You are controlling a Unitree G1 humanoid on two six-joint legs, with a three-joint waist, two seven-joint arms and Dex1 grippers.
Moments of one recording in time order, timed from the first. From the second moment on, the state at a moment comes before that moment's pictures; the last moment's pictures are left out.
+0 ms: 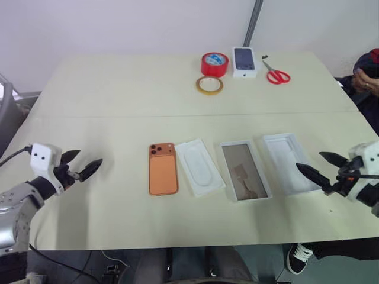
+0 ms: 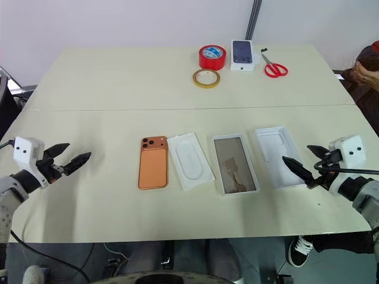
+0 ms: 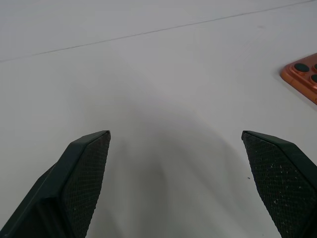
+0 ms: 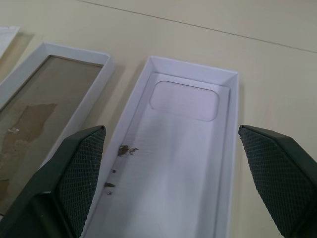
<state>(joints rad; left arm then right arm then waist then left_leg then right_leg) 0.02 0.70 0.45 -0.02 -0.47 0.38 -0.77 0.19 -0.78 -0.58 -0.31 0.57 0.60 0.74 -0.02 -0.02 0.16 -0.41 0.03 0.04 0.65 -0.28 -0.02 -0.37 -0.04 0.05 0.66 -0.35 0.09</state>
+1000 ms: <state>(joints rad) -0.10 0.43 0.13 -0.57 -0.83 1.05 -0.35 -0.16 -0.80 -0.08 -0.53 0.51 0.66 0.71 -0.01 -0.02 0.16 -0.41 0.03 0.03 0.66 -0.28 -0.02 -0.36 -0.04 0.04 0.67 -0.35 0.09</state>
